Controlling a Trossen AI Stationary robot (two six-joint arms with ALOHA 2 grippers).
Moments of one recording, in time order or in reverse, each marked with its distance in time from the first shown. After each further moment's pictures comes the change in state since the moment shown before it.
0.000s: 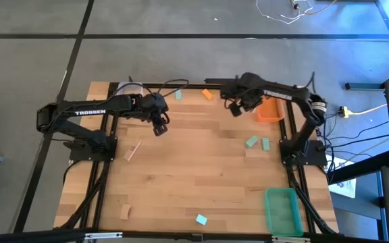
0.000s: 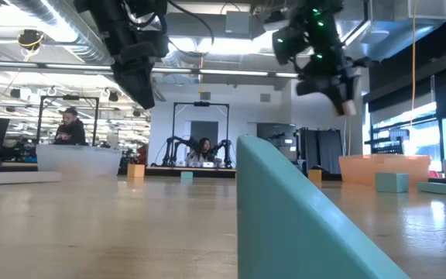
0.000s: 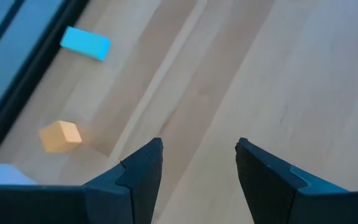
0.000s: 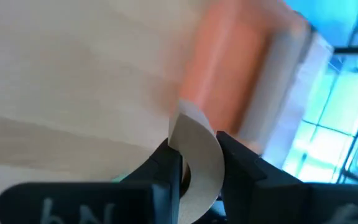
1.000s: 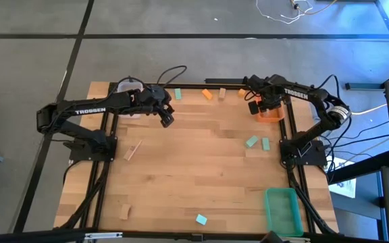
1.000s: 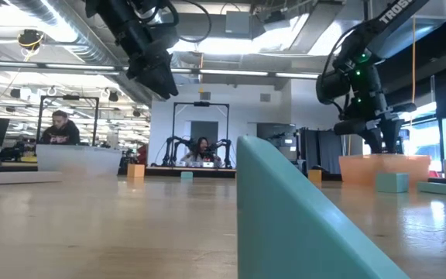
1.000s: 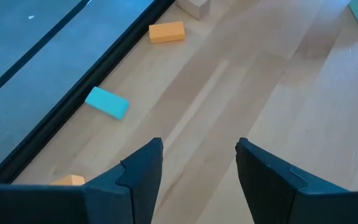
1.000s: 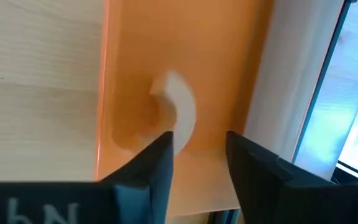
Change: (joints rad) left arm 0.054 0.000 0.000 0.221 -0.016 -0.012; right arm -0.393 -0.202 -0.532 0.460 -0.099 -0.235
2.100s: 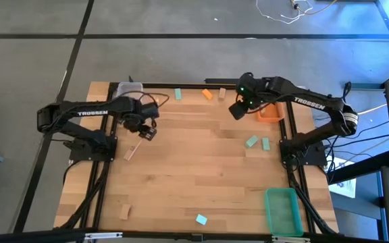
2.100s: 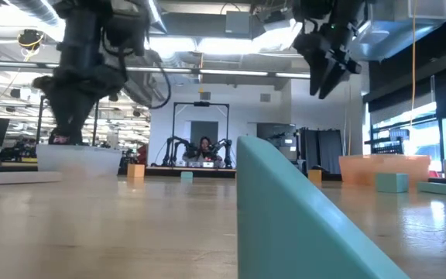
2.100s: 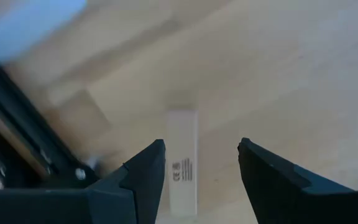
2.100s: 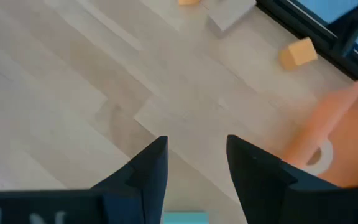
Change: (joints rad) left arm -0.033 0.007 -0.096 -0.654 0.190 -0.658; right arm 0.412 -0.136 0.313 0.045 -0.175 -0.130
